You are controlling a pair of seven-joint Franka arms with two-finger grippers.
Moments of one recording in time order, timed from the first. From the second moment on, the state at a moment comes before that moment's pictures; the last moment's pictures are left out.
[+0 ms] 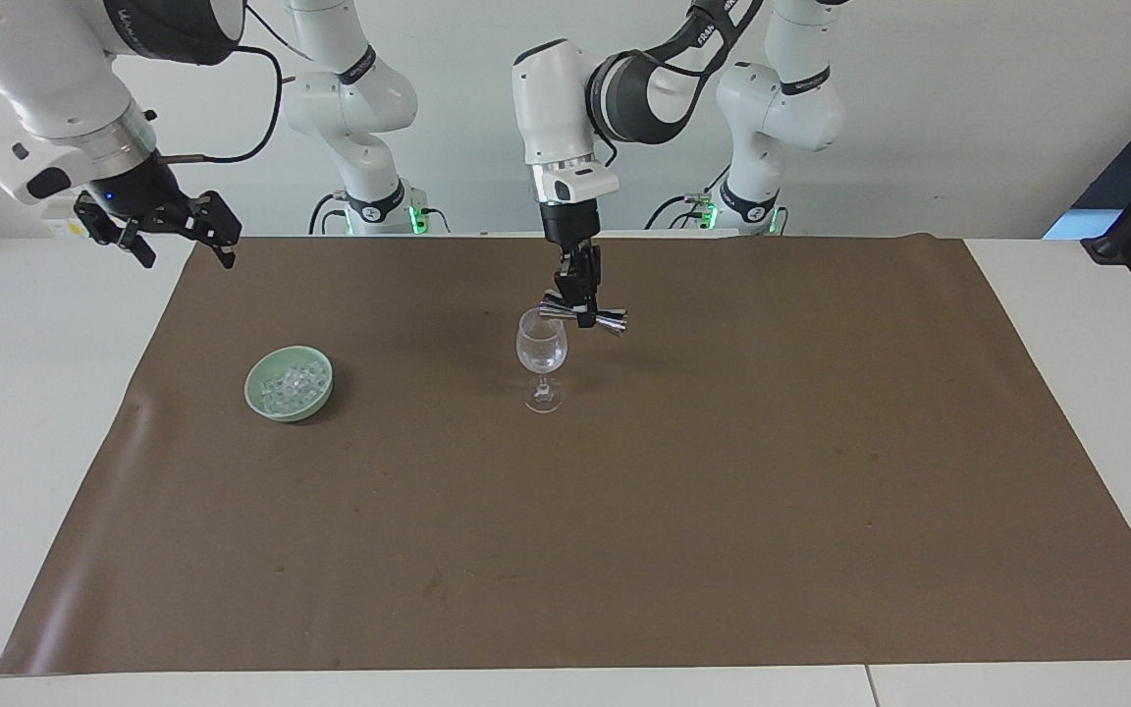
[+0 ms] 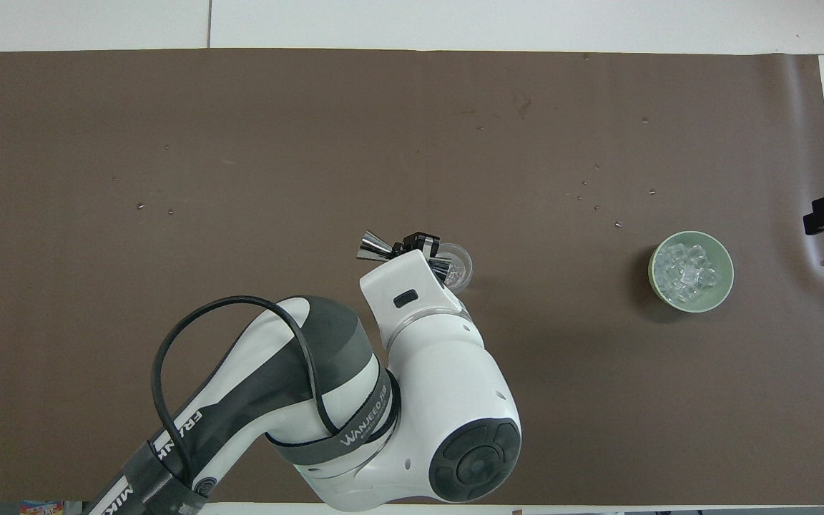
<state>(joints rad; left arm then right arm) -0.80 0.09 -0.11 -1.88 0.64 2.14 -2.41 0.03 -0.02 -0.14 -1.57 -0.04 1.50 -0.10</state>
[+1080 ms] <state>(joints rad) -0.54 0.03 -0.08 -1.87 0.05 2.17 -2.23 0.07 -0.04 -0.11 -1.67 -0.03 1.62 -0.10</state>
